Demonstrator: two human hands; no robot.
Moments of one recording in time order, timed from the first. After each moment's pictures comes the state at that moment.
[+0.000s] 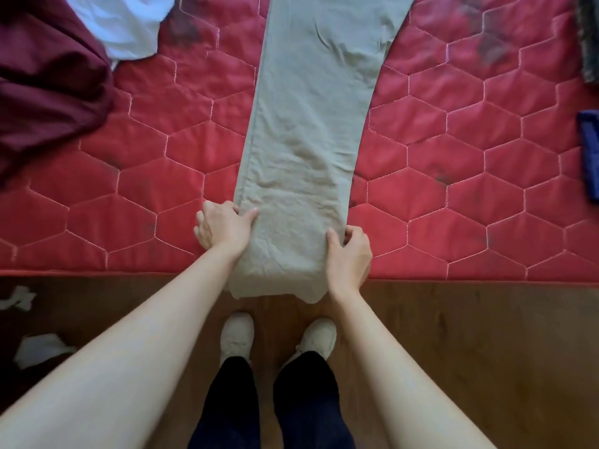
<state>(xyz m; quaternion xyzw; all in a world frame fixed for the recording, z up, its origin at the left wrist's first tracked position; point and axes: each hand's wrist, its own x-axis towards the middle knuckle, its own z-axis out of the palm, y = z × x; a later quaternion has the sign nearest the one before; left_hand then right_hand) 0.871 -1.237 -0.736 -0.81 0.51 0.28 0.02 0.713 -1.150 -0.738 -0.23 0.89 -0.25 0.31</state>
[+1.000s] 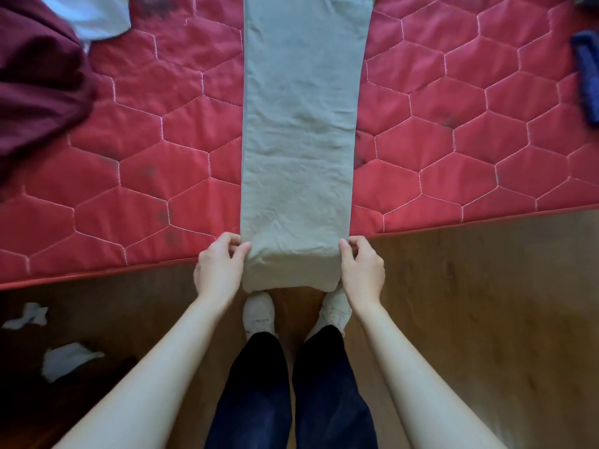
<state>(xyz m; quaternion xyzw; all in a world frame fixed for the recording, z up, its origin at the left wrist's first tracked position) 0.949 -1.157 -0.721 -0.72 0.57 0.39 -0.01 0.752 -1.073 -0.737 -0.26 0.89 -0.19 0.31</state>
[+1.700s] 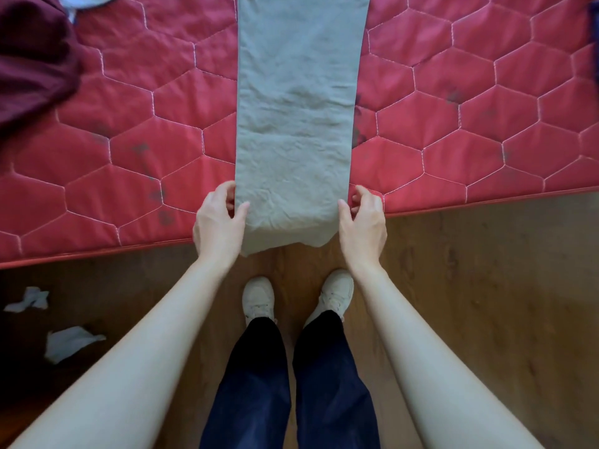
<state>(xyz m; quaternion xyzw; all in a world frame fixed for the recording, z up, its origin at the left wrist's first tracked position) 0.935 -1.174 -0.731 -0.69 0.61 0.36 -0.11 0.741 -1.099 -0.744 -0.33 0.89 -0.22 0.24</state>
